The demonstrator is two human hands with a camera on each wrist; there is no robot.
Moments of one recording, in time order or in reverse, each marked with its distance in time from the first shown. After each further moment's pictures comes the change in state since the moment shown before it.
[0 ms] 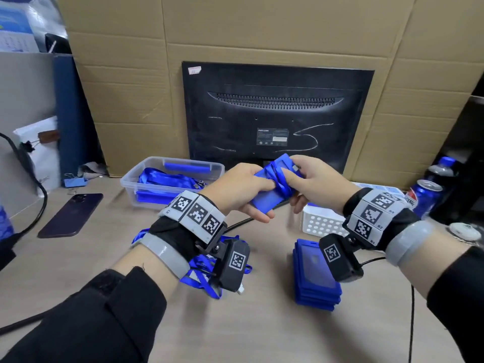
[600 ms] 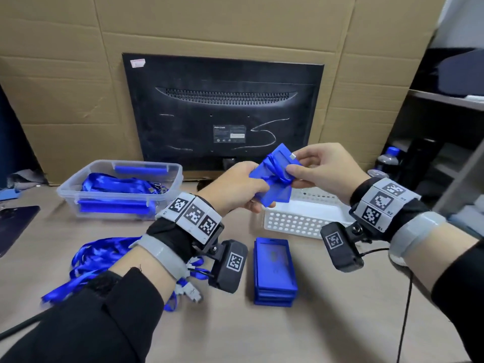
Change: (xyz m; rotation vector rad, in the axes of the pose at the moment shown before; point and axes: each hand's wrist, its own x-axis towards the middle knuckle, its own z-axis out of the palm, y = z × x) left_hand 0.043 0.013 0.065 0.043 -0.073 0.115; right_hand -0.030 0.040 -0.079 0.153 0.296 0.146
